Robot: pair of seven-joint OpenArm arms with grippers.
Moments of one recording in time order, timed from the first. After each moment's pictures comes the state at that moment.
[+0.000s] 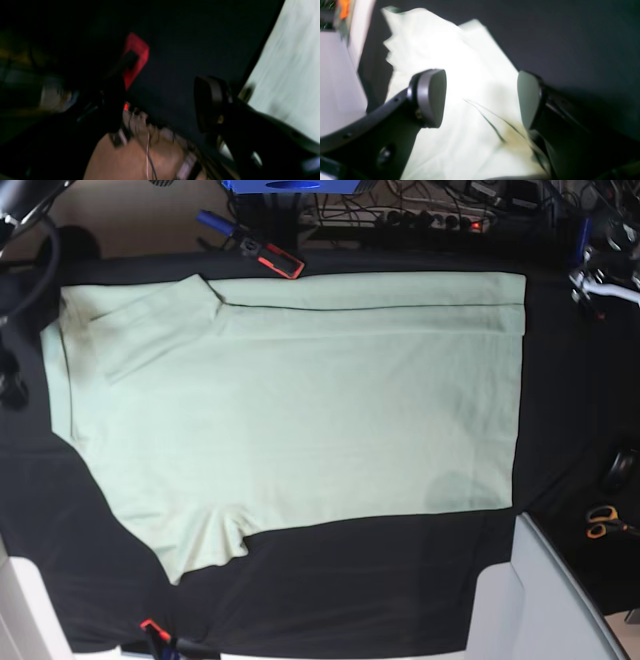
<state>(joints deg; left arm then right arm) 26.0 -15.8 -46.9 80.8 -29.4 -18.4 30.2 -5.6 9.4 52.6 82.2 47.0 16.6 -60.8</state>
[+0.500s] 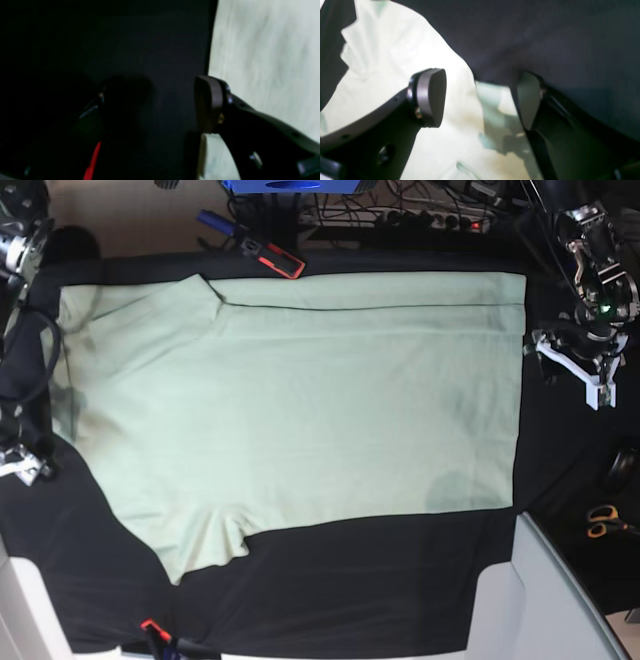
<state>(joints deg) 11.3 -15.4 -32.8 78.9 -3.8 -19.5 29.6 15.6 21.9 25.0 49.5 31.4 16.7 -42.5</state>
